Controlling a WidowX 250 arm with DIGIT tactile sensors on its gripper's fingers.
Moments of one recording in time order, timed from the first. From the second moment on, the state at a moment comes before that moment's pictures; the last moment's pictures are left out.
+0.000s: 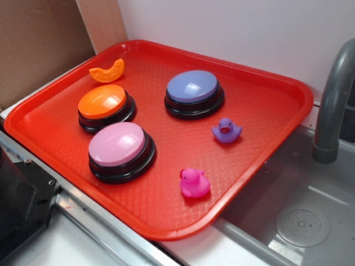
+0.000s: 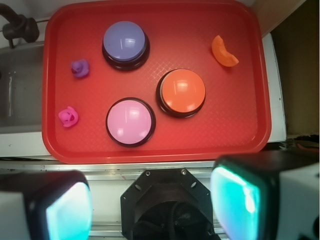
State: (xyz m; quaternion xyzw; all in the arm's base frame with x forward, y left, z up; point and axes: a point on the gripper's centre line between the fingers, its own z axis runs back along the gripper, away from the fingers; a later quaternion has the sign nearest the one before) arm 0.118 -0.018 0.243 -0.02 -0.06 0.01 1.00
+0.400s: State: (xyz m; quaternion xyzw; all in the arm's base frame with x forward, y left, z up) arm 0.117 -0.017 0.240 -0.02 -0.05 0.01 1.00
